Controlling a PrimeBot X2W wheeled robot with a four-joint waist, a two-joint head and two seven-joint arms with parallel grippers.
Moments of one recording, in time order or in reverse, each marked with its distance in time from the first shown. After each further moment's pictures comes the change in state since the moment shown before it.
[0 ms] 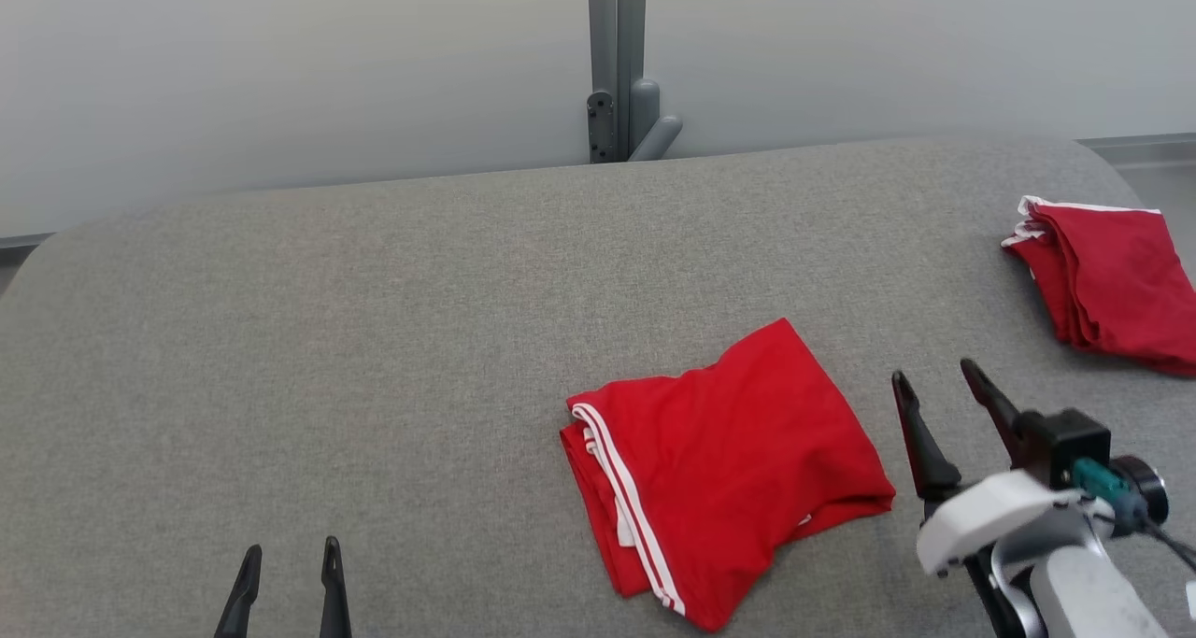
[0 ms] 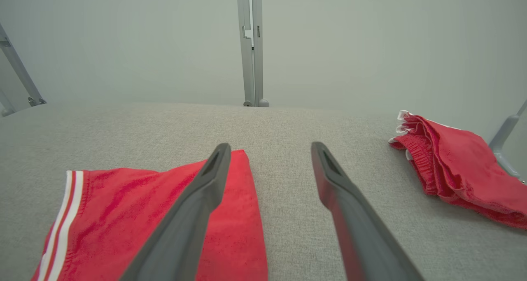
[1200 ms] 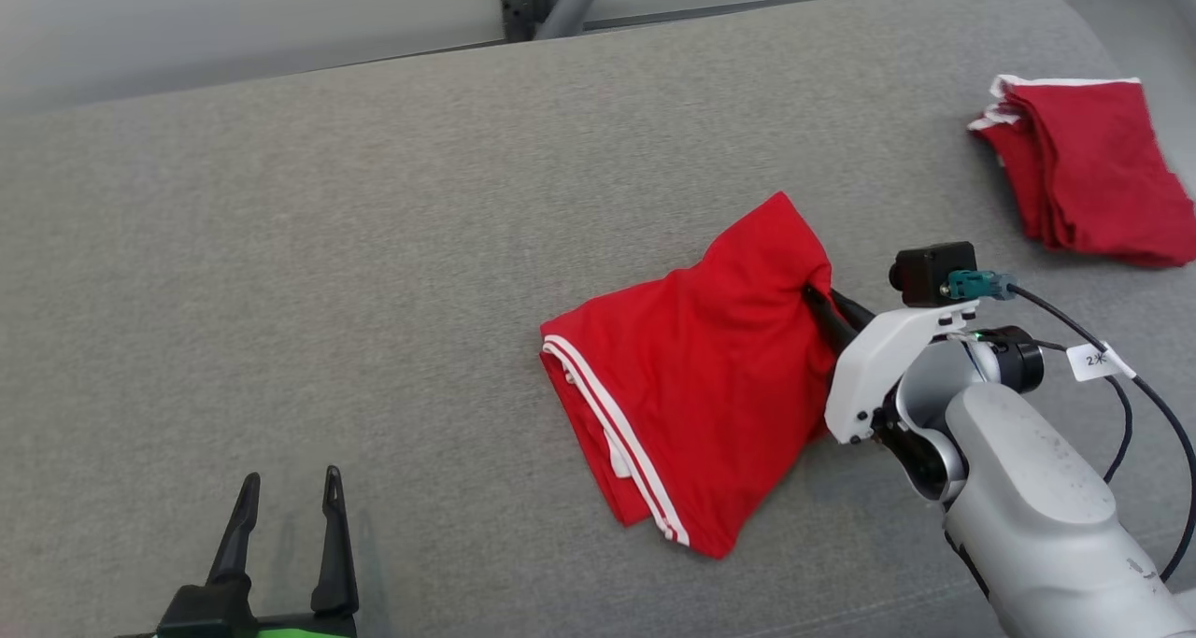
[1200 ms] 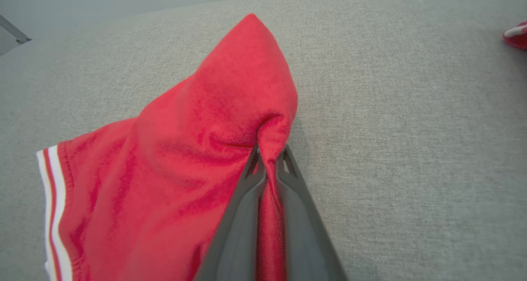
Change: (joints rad) left arm -0.102 -0.001 -0.016 -0.011 0.025 0.018 0.000; right arm -0.474 -0.026 0.273 0.337 0.303 0.000 0.337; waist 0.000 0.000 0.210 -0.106
